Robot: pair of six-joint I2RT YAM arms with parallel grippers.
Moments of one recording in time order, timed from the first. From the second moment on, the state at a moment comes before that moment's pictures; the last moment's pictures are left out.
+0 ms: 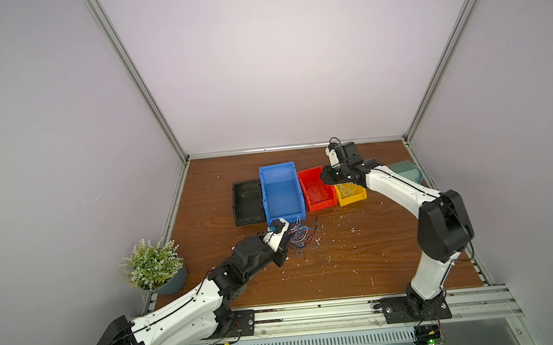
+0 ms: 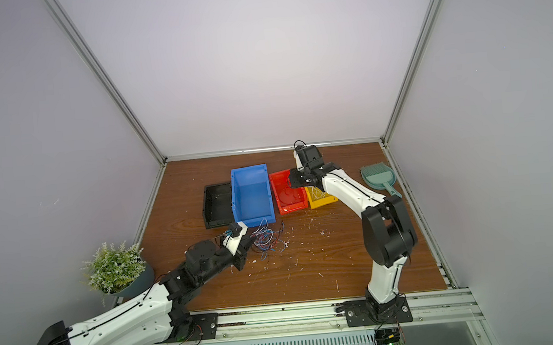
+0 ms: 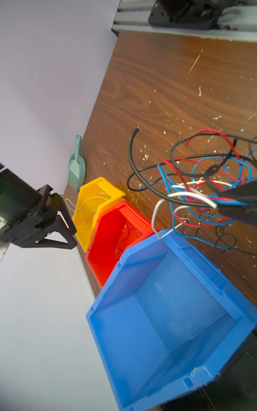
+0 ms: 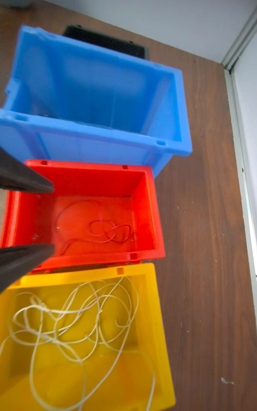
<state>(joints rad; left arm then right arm) -0.84 0.83 0.33 0.24 0.03 -0.04 0.45 1.71 1.36 -0.44 -0.08 0.31</state>
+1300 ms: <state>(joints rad) -0.84 1.03 0.40 0.23 0.19 0.11 0.68 1.27 0.99 -0.58 -0.63 -0.06</state>
